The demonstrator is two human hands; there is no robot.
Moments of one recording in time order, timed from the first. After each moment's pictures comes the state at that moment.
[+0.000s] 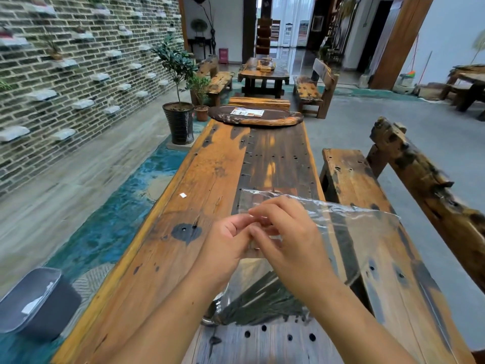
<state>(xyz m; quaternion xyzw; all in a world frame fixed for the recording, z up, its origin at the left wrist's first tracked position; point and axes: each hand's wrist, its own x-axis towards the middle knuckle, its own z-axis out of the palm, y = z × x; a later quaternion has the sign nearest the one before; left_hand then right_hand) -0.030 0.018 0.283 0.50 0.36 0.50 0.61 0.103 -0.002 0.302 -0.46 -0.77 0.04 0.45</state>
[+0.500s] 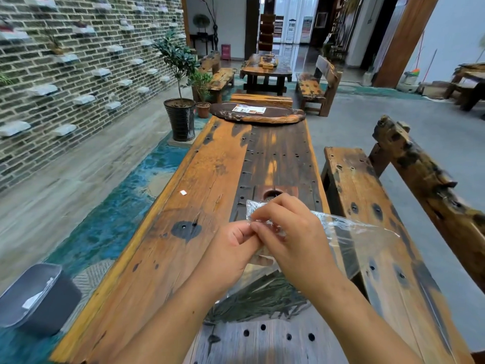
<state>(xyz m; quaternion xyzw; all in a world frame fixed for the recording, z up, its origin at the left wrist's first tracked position) -0.029 0.012 0.284 0.56 0.39 0.45 0.58 0.109 0.009 0.304 -0.47 -0.77 0.05 0.42</state>
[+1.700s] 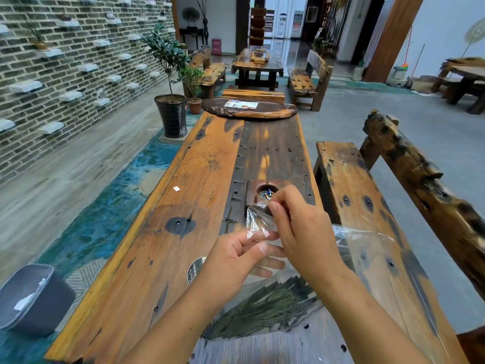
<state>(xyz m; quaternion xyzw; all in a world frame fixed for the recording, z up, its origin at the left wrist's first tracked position) -0.027 -0.015 0.276 0.55 0.41 0.40 0.60 0.127 0.007 0.293 -0.53 -0.74 0.01 0.42</state>
